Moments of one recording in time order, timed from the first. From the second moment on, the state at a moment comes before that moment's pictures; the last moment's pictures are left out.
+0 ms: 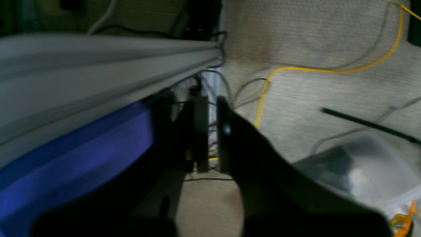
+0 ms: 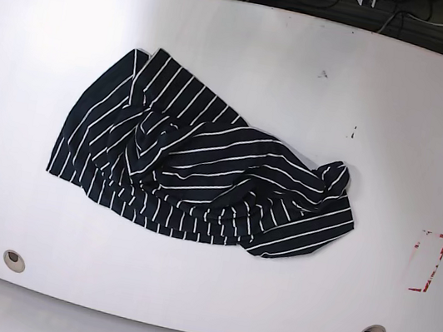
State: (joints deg) left arm 22.7 -4.6 -9.4 29.4 0.6 -11.6 -5.1; right arm -25.9 -0.7 8.6 37.7 -6.7 18.5 4.9
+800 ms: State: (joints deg) left arm 43.1 -4.7 -9.5 60.2 0.6 -11.5 -5.2; right arm -46.8 -0.5 8.7 64.1 -0.5 18.4 4.6
